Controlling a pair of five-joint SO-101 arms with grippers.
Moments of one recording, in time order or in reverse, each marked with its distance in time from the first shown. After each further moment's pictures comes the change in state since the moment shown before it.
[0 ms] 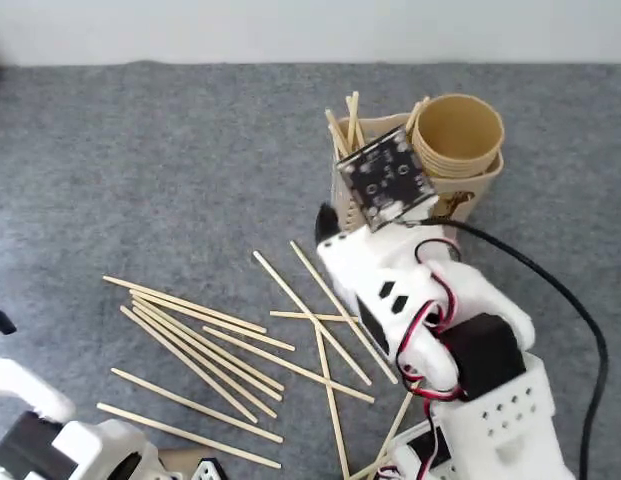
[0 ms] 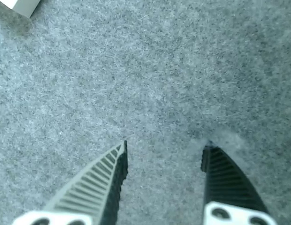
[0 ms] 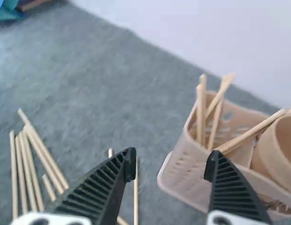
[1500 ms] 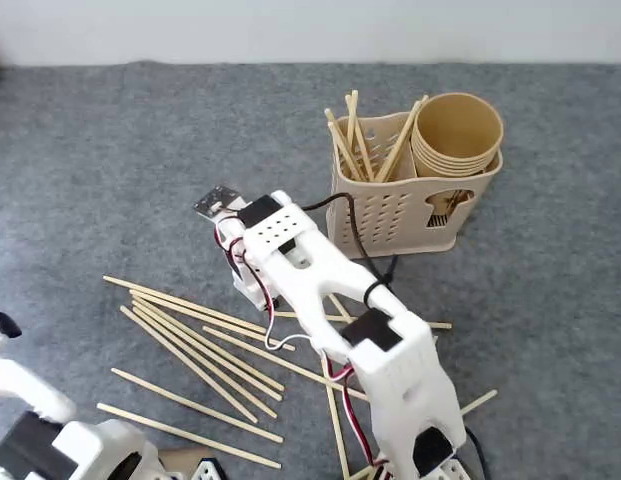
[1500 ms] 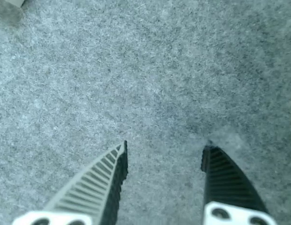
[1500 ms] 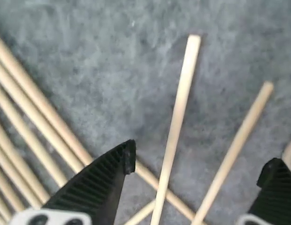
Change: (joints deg) left arm 0.0 0.0 1.5 -0.1 0.0; right arm -10.1 83.9 -34.2 10.0 0.0
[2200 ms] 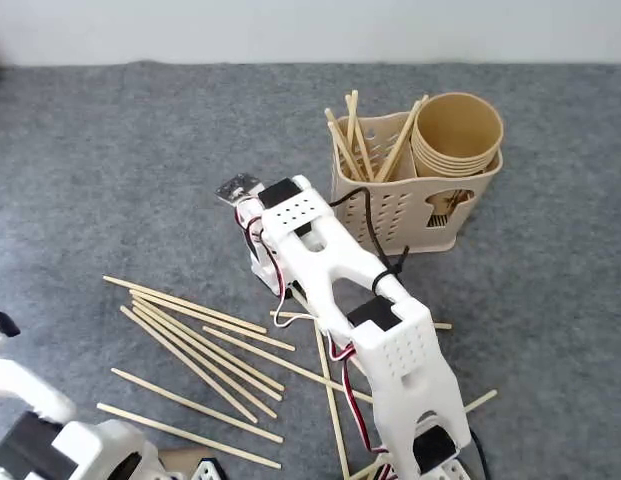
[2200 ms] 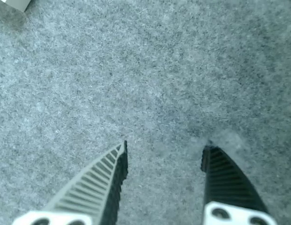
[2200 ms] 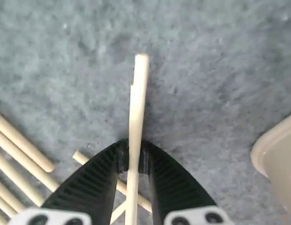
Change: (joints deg) left arm 0.0 0.0 0.3 -1.1 0.0; right arm 5.3 5.0 -7.4 4.1 2.9
